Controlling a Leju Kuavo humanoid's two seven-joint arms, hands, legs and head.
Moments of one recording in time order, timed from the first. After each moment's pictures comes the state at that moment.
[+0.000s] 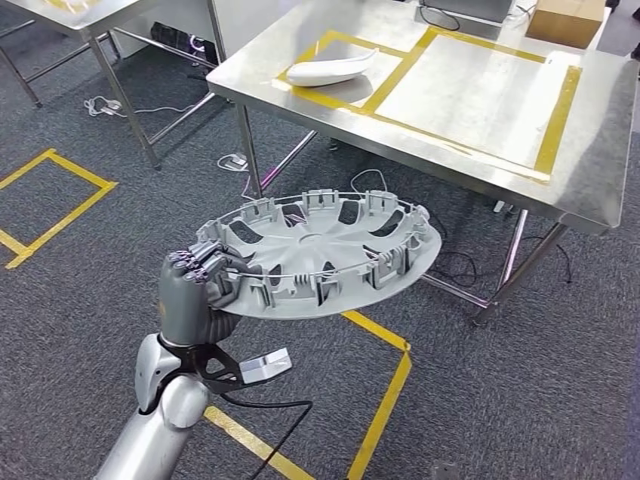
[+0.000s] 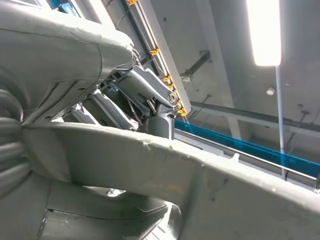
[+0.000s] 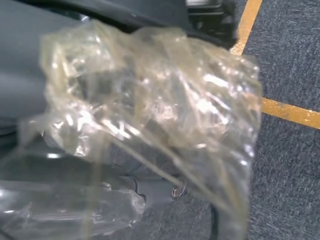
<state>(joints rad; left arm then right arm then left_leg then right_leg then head) -0.09 -0.16 -0.32 -1.62 -0.88 0.69 -0.46 -0.10 0.23 -0.40 -0.21 0.43 -0.26 -0.25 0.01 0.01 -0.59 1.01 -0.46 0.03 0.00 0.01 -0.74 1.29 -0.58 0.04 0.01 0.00</state>
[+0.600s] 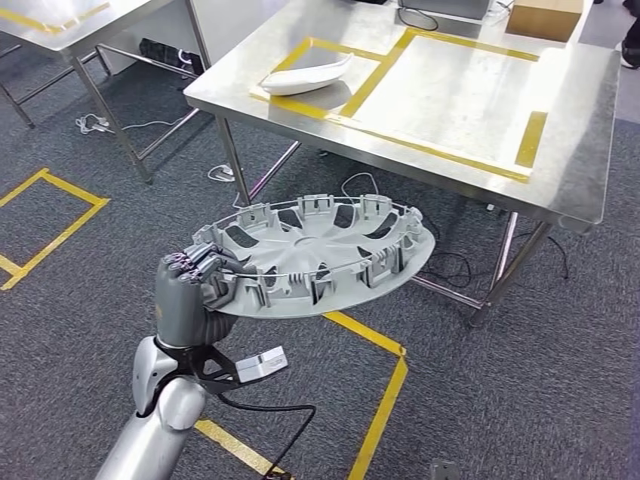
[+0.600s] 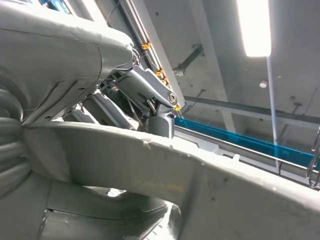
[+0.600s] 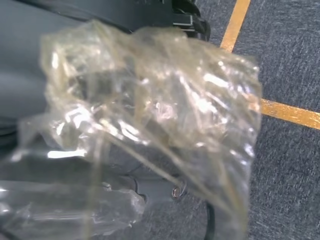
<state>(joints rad) -0.09 -0.16 -0.31 -1.61 -0.87 0.69 -0.46 -0.10 0.23 -0.40 -0.21 0.43 -0.26 -0.25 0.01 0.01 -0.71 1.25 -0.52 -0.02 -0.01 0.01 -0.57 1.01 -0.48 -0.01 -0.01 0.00</state>
